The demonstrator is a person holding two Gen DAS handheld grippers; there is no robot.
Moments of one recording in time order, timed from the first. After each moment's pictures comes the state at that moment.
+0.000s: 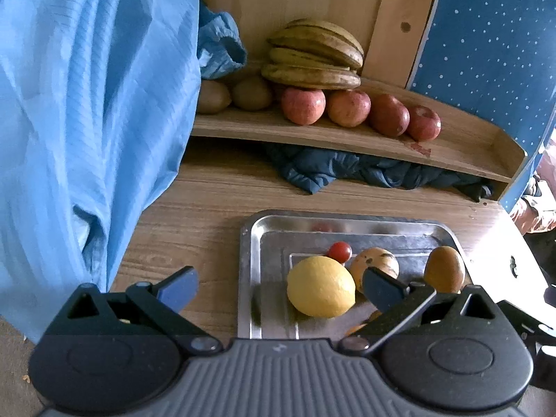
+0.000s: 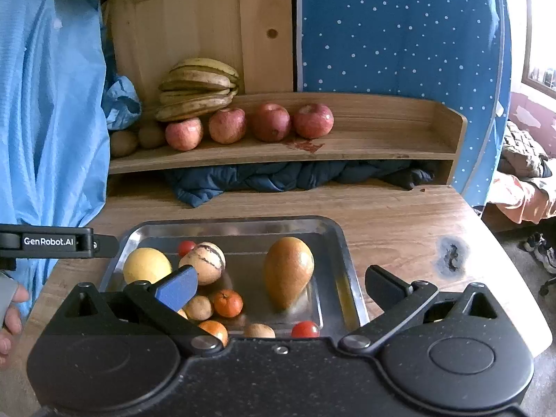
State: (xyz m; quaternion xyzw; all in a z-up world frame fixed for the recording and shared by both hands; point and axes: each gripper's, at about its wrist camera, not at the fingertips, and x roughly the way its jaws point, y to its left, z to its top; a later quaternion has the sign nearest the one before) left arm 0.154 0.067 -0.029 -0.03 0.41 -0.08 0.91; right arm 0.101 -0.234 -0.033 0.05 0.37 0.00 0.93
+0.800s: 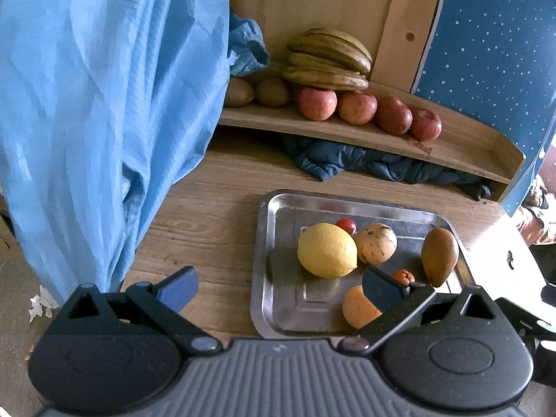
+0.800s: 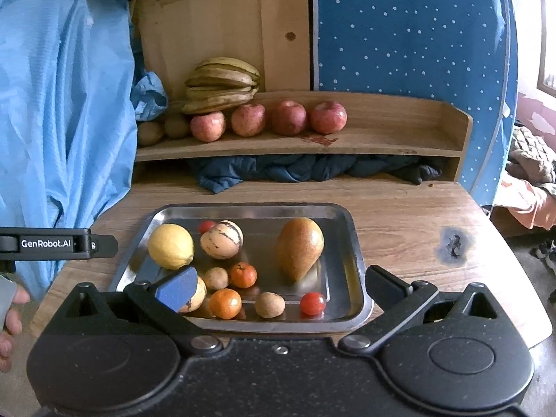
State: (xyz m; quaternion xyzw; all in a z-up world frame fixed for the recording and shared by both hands) left arm 0.101 0.079 -0.022 -0.04 0.40 -0.05 0.91; right arm 0.062 -0.234 -0.029 0.04 0.36 0.03 0.93
